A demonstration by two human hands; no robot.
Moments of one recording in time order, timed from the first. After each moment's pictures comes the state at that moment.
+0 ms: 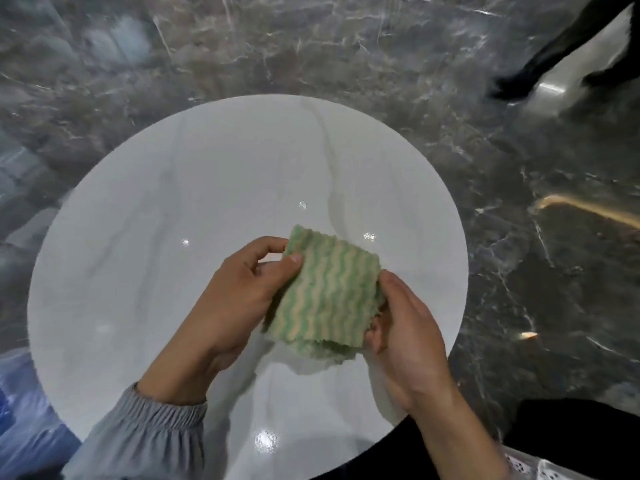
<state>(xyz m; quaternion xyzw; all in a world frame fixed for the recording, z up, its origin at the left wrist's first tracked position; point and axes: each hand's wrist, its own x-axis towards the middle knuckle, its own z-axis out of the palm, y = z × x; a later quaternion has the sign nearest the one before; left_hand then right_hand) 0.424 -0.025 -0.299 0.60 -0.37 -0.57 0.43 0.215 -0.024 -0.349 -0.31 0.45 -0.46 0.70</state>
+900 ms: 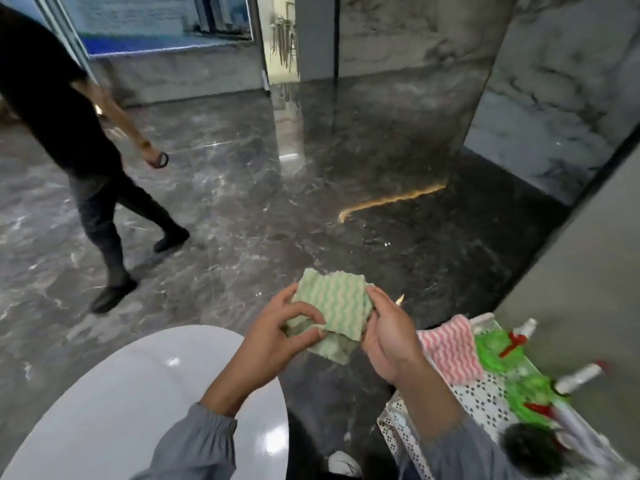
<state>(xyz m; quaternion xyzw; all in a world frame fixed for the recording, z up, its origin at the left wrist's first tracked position) 0.180 -0.034 0.069 0.25 -0.83 -0.47 0.19 0.005 0.078 0.045 -0.05 0.46 -0.75 0.47</state>
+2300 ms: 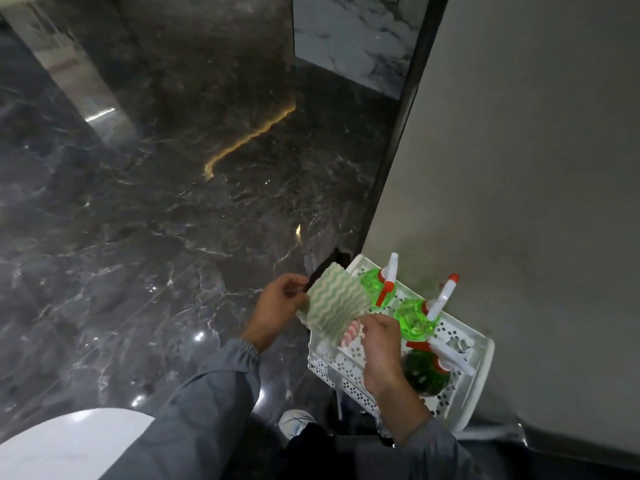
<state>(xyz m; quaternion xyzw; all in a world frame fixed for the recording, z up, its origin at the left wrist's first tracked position) -0.108 0.010 -0.093 0.24 -0.75 -0.62 -0.03 -0.112 0.208 -0.086 0.25 0.68 -0.67 0.15</state>
